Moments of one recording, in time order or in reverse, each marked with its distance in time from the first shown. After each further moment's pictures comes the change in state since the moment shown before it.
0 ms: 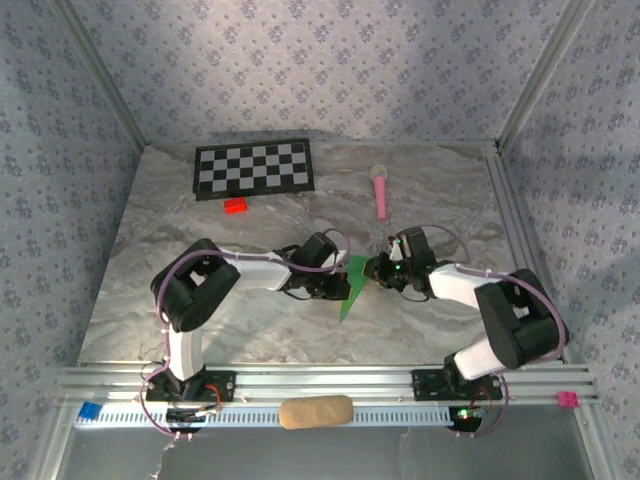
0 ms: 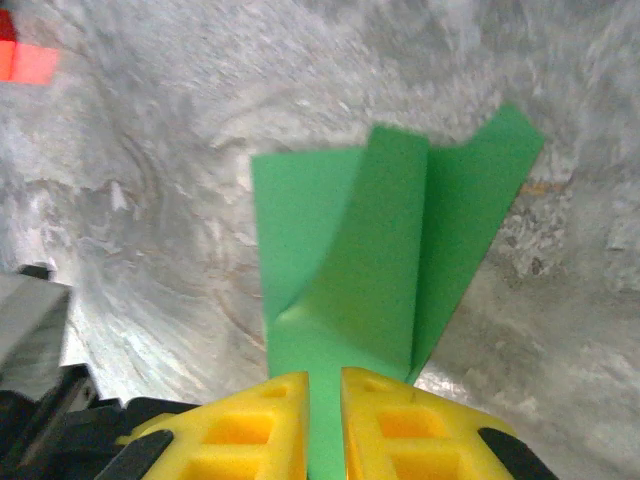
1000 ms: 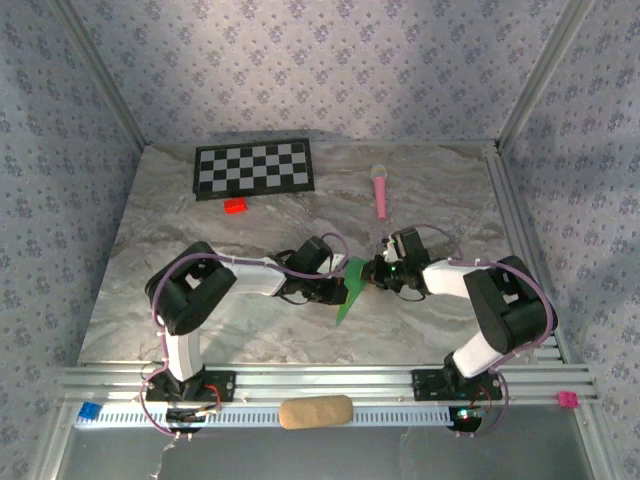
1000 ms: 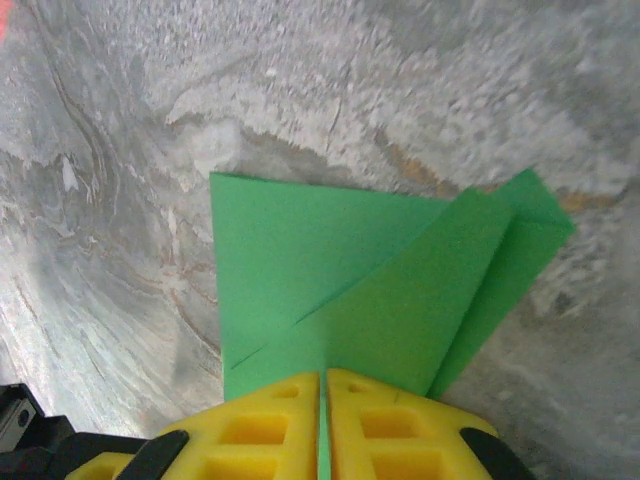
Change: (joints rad) left arm -0.004 -0.029 -0.064 0.060 0.013 0.046; right arm 0.001 0.127 0.027 0.029 -0.019 -0.057
